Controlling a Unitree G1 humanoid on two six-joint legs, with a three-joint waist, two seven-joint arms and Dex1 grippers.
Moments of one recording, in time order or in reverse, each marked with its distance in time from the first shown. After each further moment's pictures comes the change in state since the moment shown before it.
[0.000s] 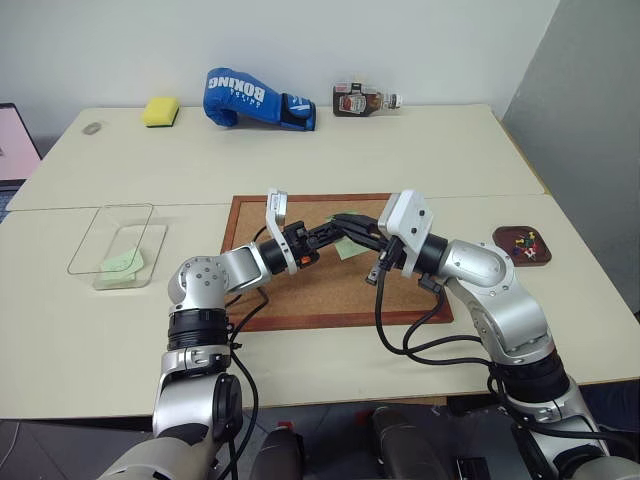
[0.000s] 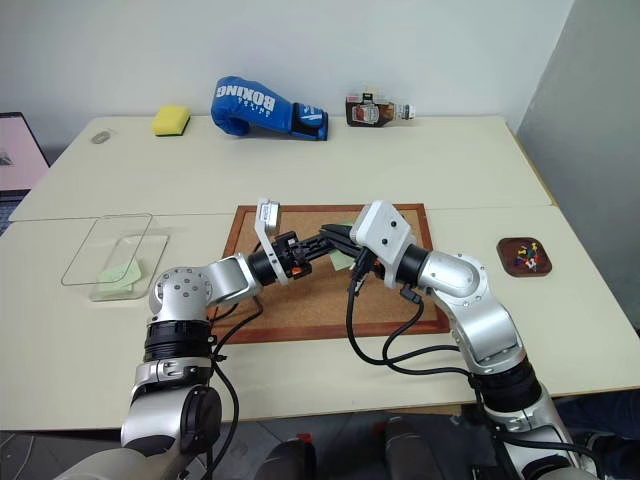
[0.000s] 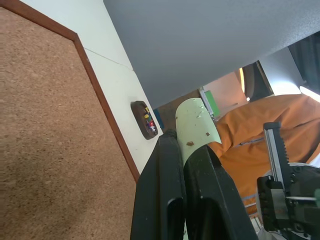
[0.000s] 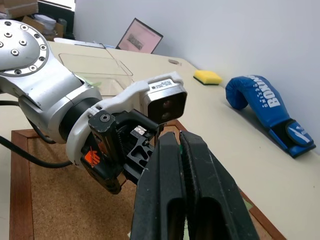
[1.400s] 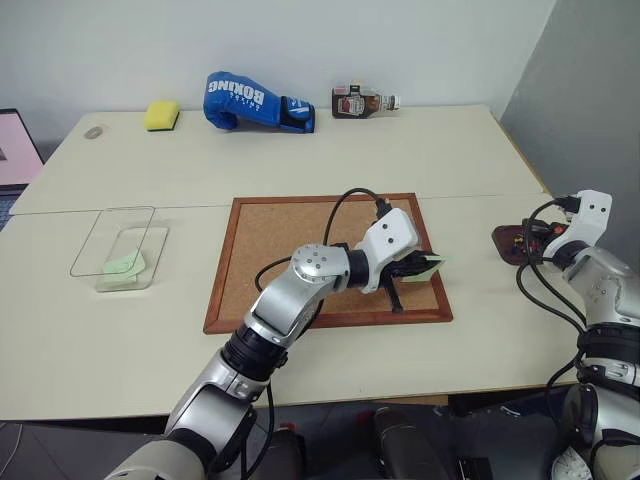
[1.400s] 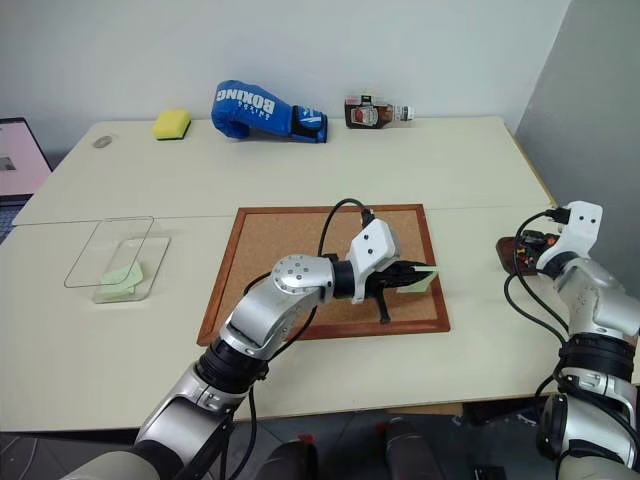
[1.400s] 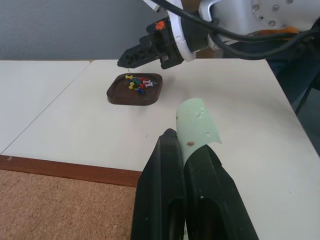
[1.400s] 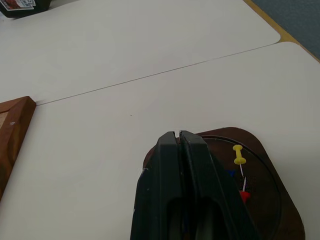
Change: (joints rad) left arm 0.042 -0.022 -0.707 -0.369 0.723 -0.667 -0.176; right arm -0.101 -0.212 -0.642 0.820 0.150 0.172 -0.321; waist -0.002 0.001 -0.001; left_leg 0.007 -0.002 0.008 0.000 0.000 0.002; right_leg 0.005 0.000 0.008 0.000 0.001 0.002
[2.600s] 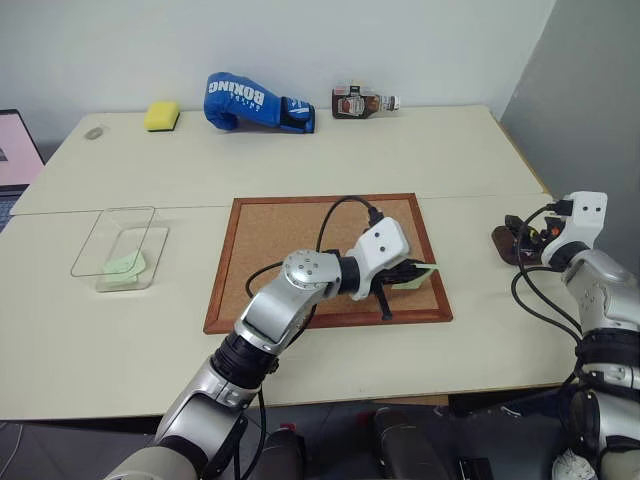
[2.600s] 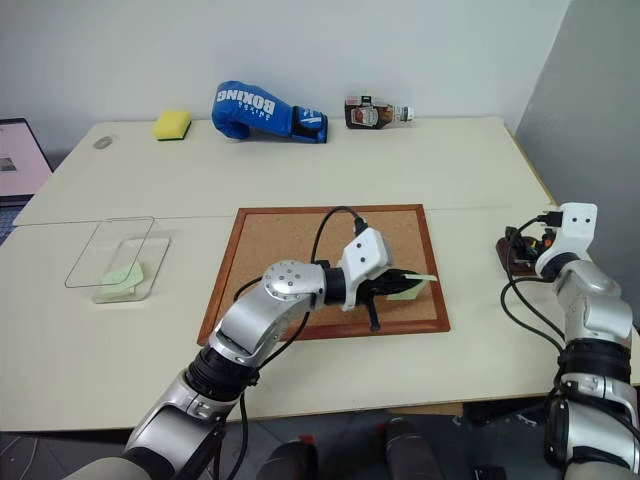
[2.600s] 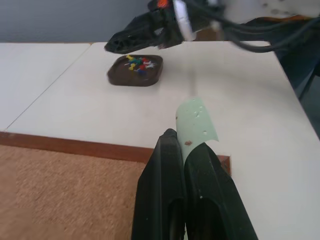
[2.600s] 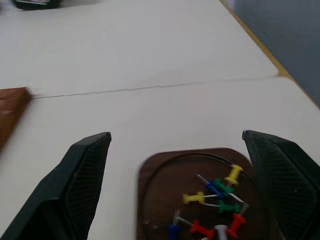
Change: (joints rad) left arm 0.029 0.056 0.050 -0.036 0.010 0.040 -0.014; right arm 0.103 -0.021 0.100 -0.168 -0.002 -0.122 0.054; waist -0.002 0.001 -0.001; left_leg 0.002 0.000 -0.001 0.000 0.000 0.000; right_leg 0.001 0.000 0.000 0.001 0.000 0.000
